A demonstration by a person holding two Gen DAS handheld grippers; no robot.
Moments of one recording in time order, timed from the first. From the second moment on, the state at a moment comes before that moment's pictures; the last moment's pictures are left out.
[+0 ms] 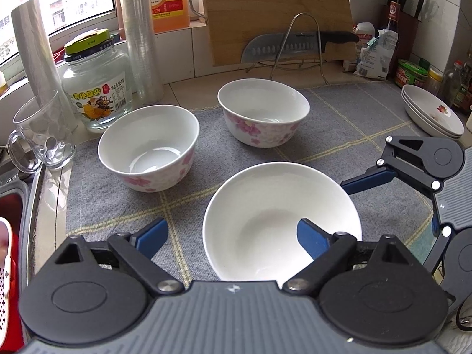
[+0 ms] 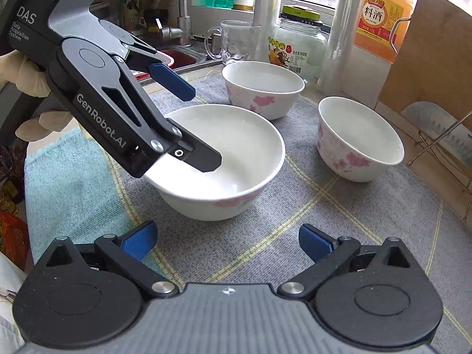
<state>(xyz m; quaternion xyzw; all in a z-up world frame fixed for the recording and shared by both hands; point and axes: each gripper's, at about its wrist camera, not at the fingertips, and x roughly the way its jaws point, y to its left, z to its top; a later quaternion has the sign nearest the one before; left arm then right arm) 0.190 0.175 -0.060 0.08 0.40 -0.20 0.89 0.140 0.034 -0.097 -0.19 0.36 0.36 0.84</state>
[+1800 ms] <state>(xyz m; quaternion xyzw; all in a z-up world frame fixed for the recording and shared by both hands) 0.193 0.109 -0.053 0.08 0.40 -0.32 0.86 0.123 -0.003 -0.075 -0.18 0.35 0.33 0.86</state>
